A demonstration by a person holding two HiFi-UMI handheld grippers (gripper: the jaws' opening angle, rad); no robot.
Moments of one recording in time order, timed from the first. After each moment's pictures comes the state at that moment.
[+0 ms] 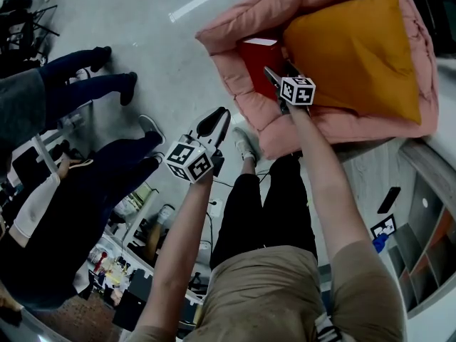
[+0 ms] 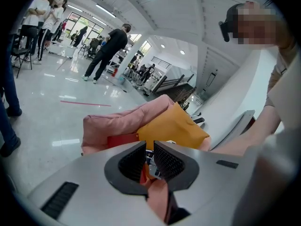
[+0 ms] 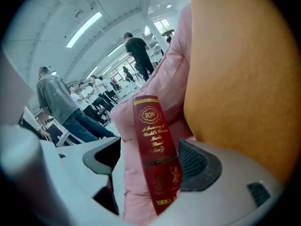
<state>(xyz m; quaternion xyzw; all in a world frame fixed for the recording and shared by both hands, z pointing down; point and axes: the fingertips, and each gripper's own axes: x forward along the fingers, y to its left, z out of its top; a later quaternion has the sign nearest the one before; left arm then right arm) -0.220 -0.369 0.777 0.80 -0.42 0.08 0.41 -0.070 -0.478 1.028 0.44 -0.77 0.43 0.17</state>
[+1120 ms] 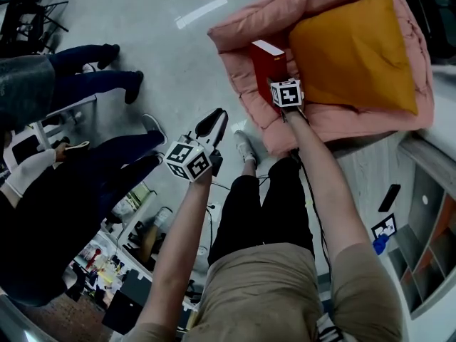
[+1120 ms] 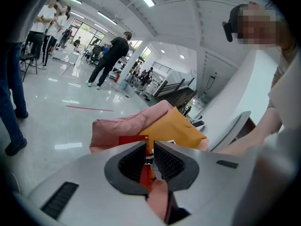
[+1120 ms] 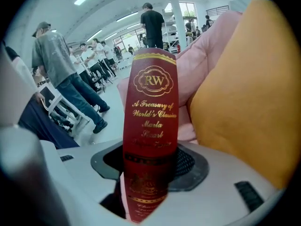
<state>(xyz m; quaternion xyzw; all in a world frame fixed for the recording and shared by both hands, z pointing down) -0.253 -0.328 0.749 0.80 -0.45 0.06 0.39 -0.090 -0.425 1.011 0.43 -0.74 0.36 0.37</state>
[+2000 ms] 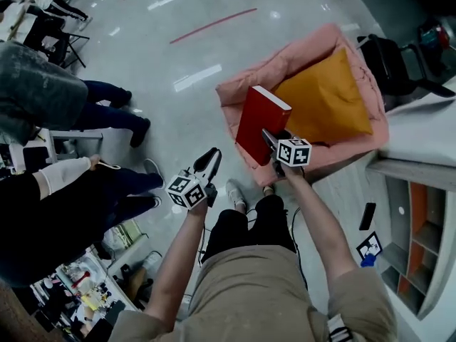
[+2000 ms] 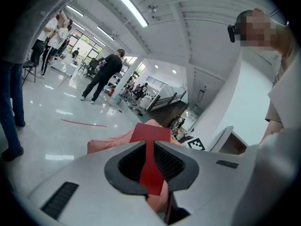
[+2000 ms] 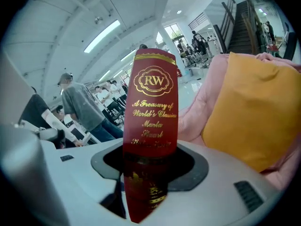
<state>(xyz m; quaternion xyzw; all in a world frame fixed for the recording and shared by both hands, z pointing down) -0.284 -0.275 0.608 0.82 -0.45 -0.02 0.35 -0.107 -0.362 0.738 0.42 -0.80 0.40 0.15</state>
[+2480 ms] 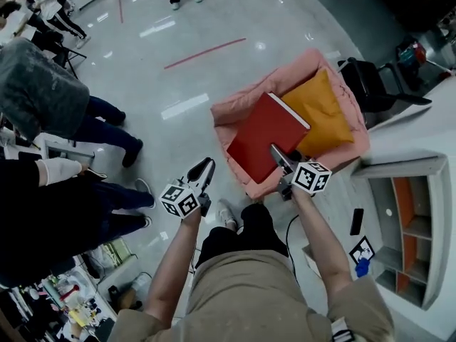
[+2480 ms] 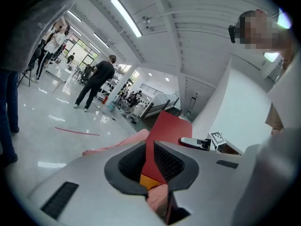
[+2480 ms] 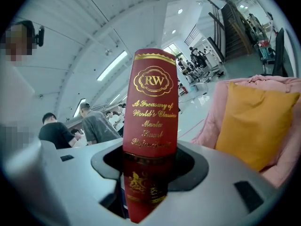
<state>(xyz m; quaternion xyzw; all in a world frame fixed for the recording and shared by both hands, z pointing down) -0.305 -0.248 0.543 0.84 -0.43 -0.07 0.31 -0.089 -0.311 0.549 0.42 -0.82 0.39 0.00</state>
